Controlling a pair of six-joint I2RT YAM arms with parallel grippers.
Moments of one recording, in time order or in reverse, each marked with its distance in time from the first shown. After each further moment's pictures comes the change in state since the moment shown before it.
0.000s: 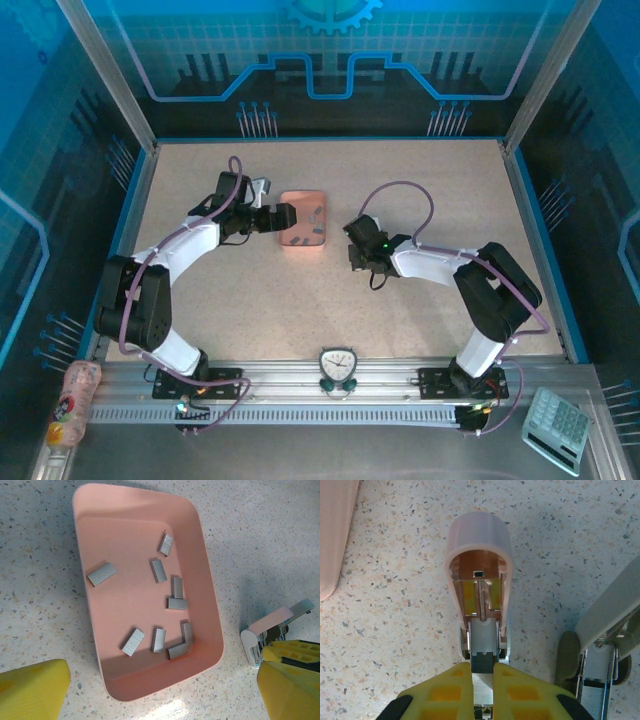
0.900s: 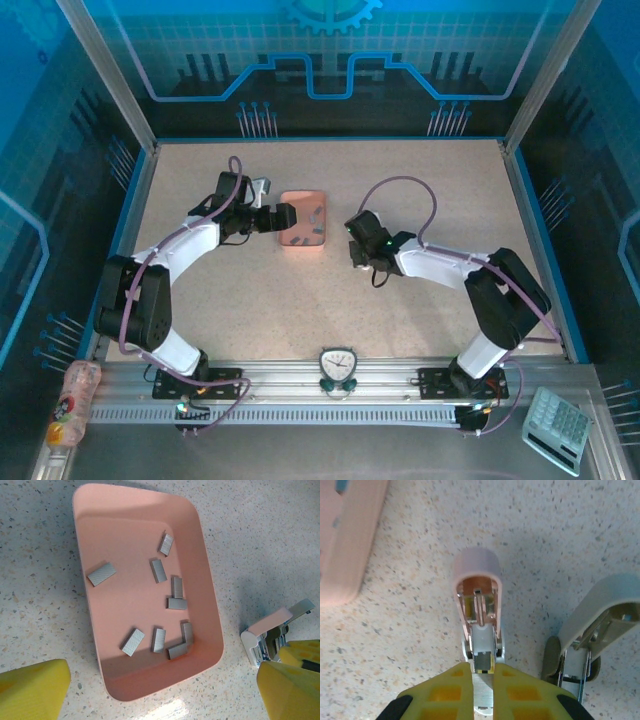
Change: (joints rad) left arm 0.000 0.000 0.000 0.000 0.000 0.000; right arm 0.002 -0.063 0.027 -0.049 0.013 -0.053
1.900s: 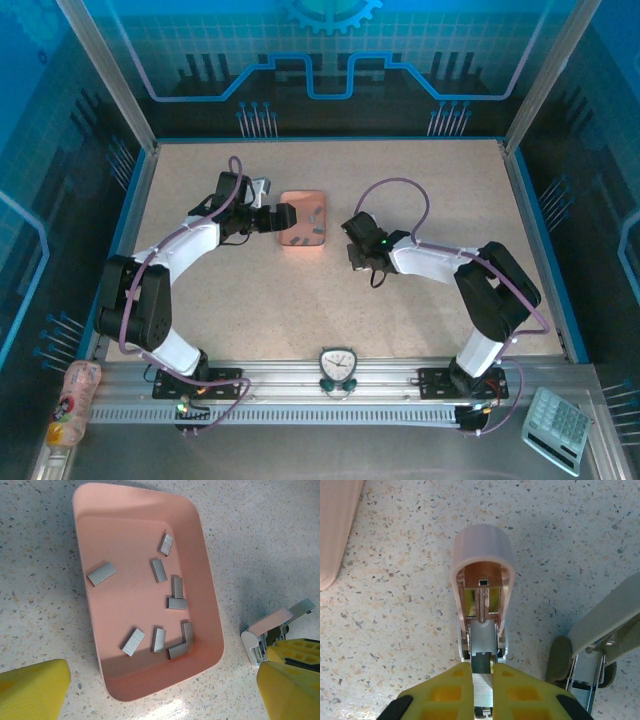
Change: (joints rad) left arm 0.000 0.002 0.000 0.000 0.000 0.000; right arm 0.000 0.069 0.018 -0.018 -0.006 -0.026
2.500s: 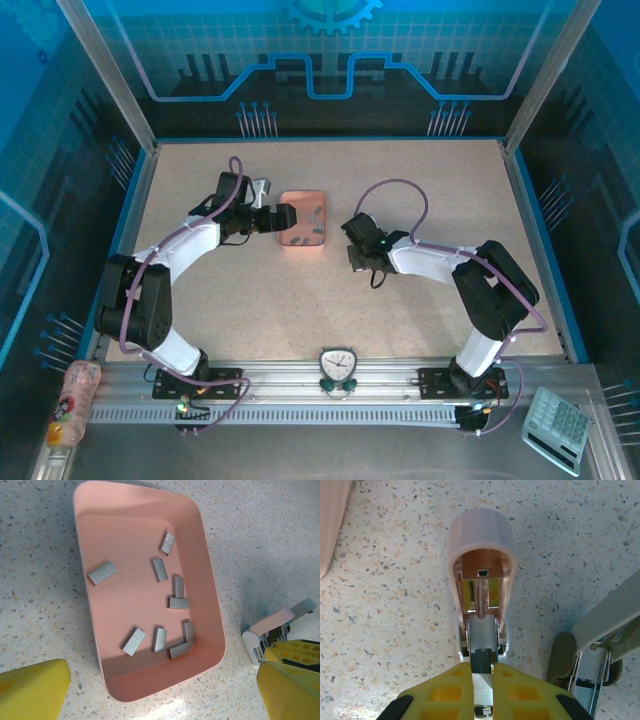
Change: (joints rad) left arm 0.000 0.004 0.000 0.000 0.000 0.000; right arm 0.000 0.010 0.000 -0.010 -0.003 -0.001
